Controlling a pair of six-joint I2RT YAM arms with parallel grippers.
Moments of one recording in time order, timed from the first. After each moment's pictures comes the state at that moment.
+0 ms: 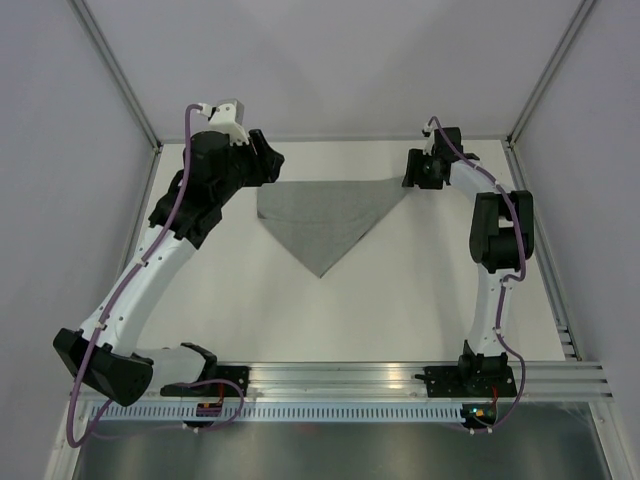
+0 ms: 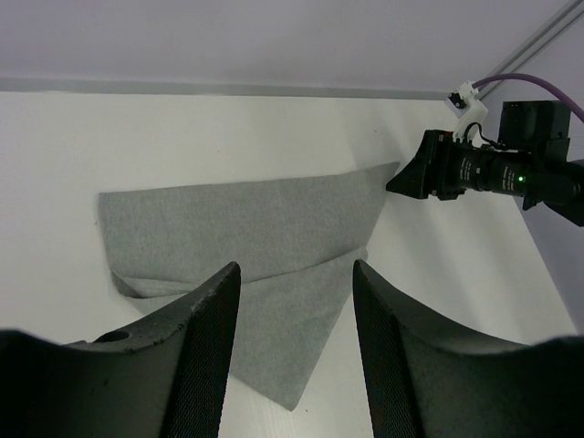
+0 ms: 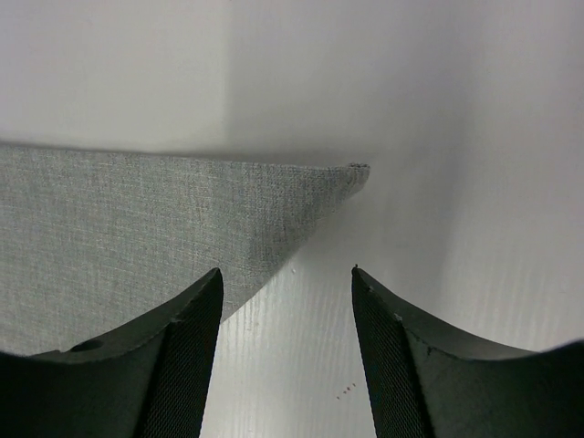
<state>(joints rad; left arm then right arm) -0.44 1.26 1.40 -0.39 -0.07 -0.37 0.05 2.20 1.72 -0.38 -0.19 0.14</state>
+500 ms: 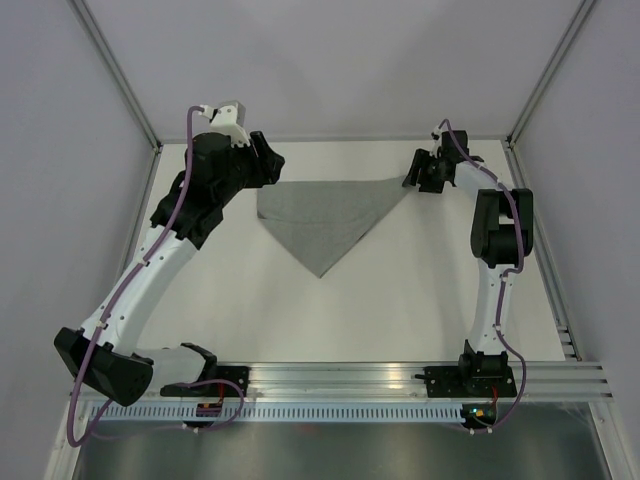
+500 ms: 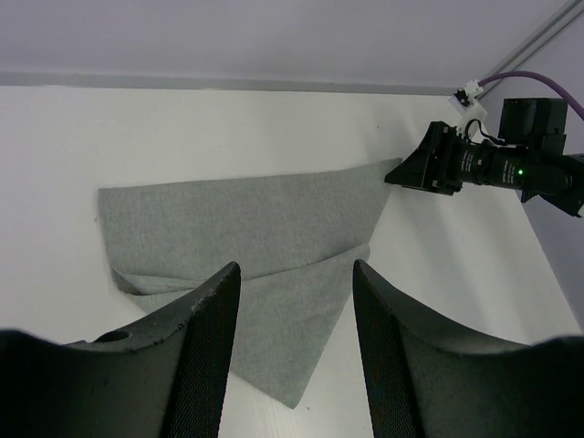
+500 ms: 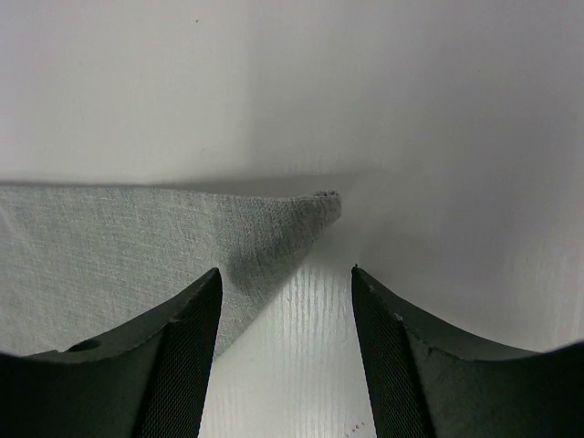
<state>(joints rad) -0.44 1.26 1.38 -0.38 -0.07 -0.37 0.01 2.28 1.75 -0.36 -0.30 0.27</state>
